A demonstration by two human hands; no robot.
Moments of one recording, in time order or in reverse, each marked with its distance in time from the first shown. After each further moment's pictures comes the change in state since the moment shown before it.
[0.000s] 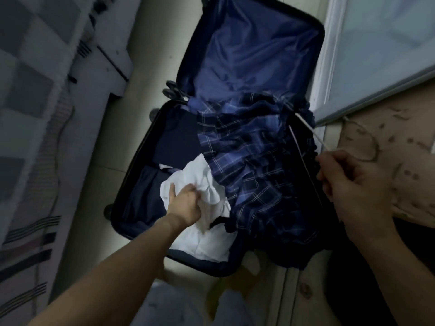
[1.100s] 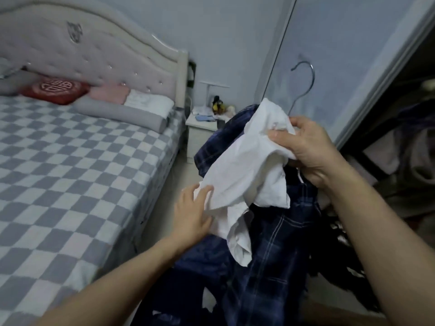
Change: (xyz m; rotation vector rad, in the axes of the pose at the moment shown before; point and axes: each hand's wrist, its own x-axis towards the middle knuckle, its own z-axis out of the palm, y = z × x) left_hand -0.379 0.167 -0.415 -0.185 0.961 0.600; right_hand -0.195 -0.571 -0.219 0.346 -0.035 -0.451
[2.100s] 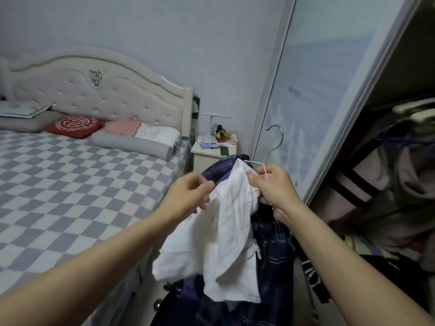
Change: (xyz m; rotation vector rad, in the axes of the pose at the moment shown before) left_hand 0.008 0.078 -0.126 -0.673 -0.092 -0.175; right_hand -0.013 0.043 0.019 -0.091 0.115 0.060
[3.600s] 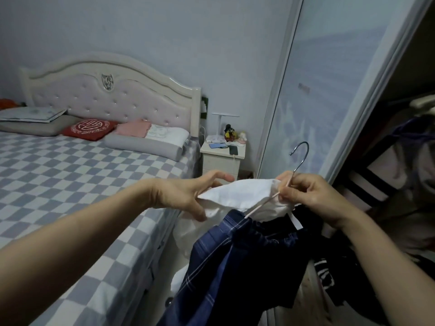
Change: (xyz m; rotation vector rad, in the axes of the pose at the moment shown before) left_hand 0.030 0.010 -0.040 0.243 -0.840 -0.027; right_hand -0.007 0.003 -0.069 -0.089 -0.531 -0.298
